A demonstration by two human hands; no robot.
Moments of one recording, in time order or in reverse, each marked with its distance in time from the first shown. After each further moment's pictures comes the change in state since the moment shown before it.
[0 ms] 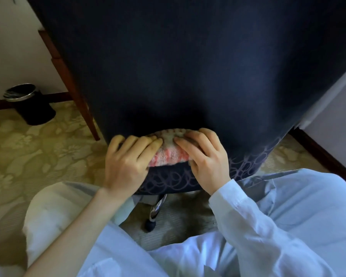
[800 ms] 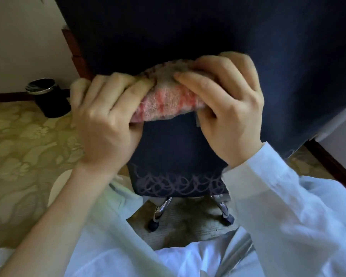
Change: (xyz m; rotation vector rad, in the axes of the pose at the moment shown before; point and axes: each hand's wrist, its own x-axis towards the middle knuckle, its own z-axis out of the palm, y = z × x) left_hand 0.083 -0.022 -0.066 0.171 0.316 -0.138; right_hand 0.130 -0.008 -0.050 0.074 0.299 -0.187
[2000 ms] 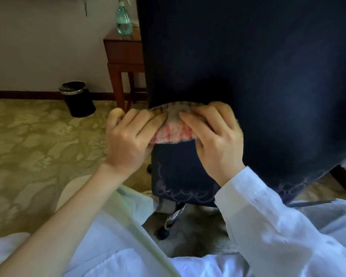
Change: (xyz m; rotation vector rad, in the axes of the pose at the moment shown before) left_hand -0.062 -0.055 0.000 0.032 -0.055 0.065; right_hand -0.043 -0.053 0.055 0.041 -0.090 0.008
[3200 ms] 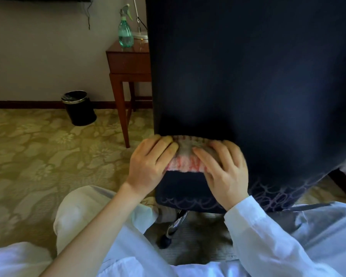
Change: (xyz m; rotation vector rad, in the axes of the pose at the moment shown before) left_hand -0.047 0.023 0.026 -0.184 -0.077 0.003; right_hand -0.070 0.006 -0.007 -0.124 -0.121 0.039
